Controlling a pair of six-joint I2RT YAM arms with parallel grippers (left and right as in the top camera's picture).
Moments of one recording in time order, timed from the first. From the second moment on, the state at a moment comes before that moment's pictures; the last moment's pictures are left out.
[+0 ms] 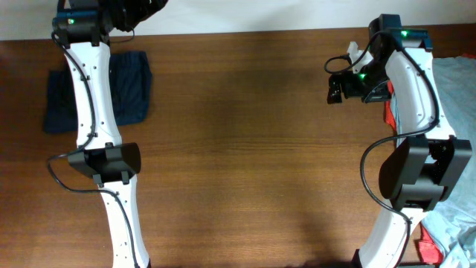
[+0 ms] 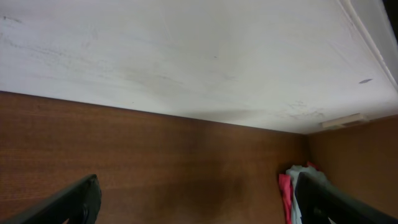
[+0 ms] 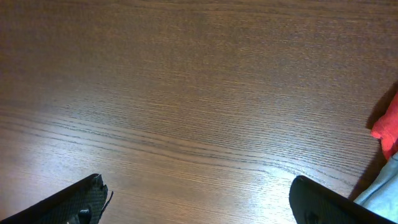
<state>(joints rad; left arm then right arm) 0.05 2.58 3.06 -1.10 0.61 -0.46 -0.10 2.11 2.01 -1.37 -0.17 -0.16</state>
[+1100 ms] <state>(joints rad) 0.05 2.58 3.06 -1.10 0.61 -0.46 -0.04 1.27 2.01 -1.37 -0.16 -0.16</state>
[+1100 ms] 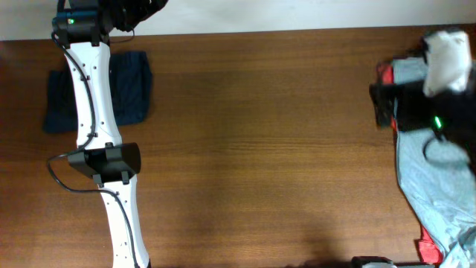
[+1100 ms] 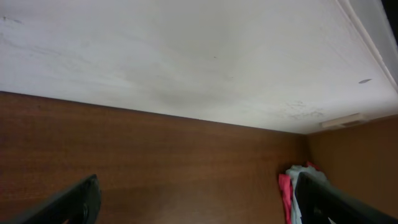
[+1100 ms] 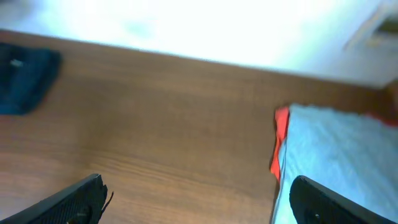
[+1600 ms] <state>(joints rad) 0.05 2.58 3.06 -1.10 0.61 -0.46 0.18 0.70 1.87 -1.37 -0.16 -0.15</state>
